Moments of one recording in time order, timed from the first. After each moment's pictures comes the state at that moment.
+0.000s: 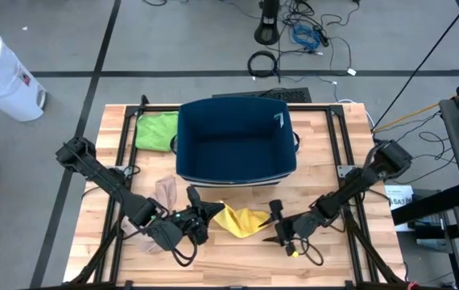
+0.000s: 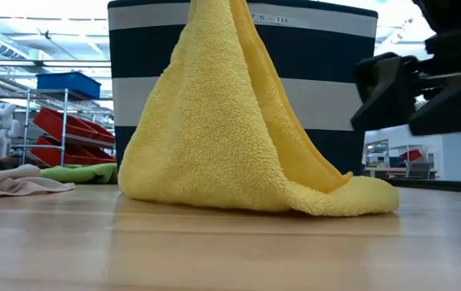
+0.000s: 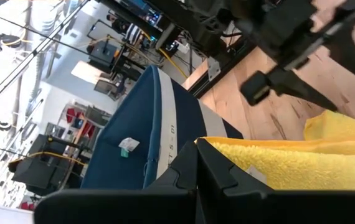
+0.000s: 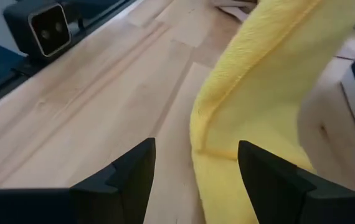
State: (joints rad) left arm -0.65 1.55 1.13 0.03 -1.00 0.63; right arm 0.63 1.66 0.56 0.59 0.36 0.02
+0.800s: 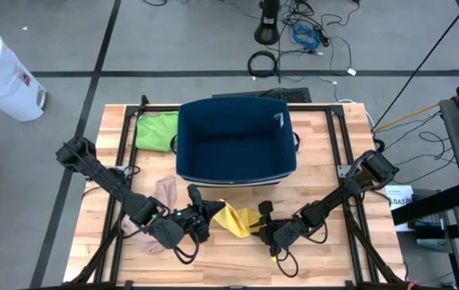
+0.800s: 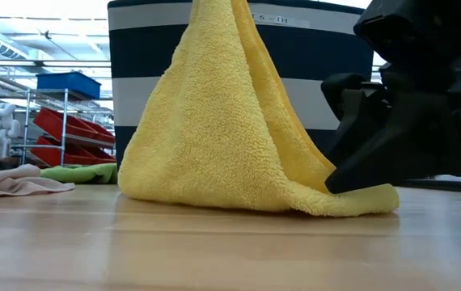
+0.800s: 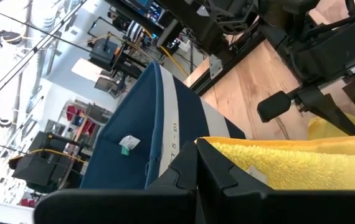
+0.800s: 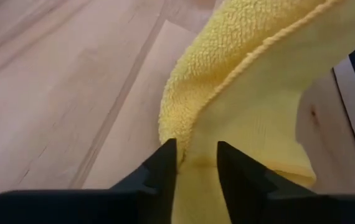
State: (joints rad) left arm -0.63 1.55 1.13 0.03 -0.99 0.63; right arm 0.59 1.84 0.76 0.38 0.48 0.01
